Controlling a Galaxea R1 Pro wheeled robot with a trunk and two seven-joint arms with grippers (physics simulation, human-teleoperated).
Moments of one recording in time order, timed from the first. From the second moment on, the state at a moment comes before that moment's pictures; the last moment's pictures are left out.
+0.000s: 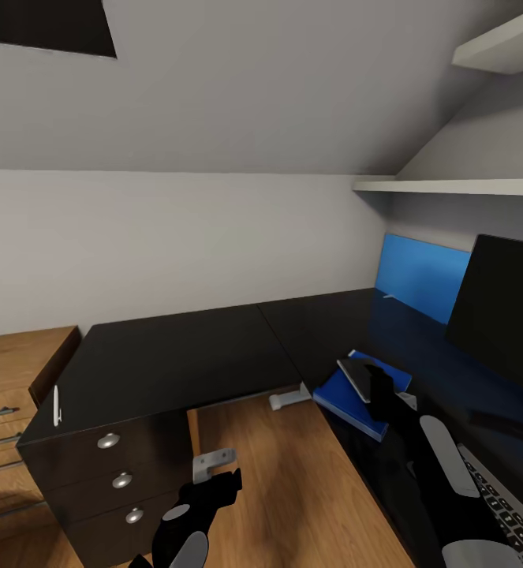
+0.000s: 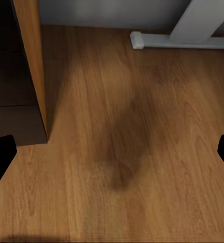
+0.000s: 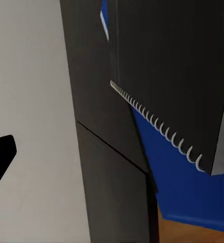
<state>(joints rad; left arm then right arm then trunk) -0.18 0.01 -0.57 -1.42 0.72 0.41 0.72 -0.46 -0.04 -0.13 -1.24 -1.56 0.17 -0.45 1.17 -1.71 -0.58</state>
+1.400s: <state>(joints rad) -0.18 0.01 -0.56 -1.42 0.72 0.41 0.72 -0.44 -0.04 -0.13 -1.32 -1.48 0.17 -0.46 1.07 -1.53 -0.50</state>
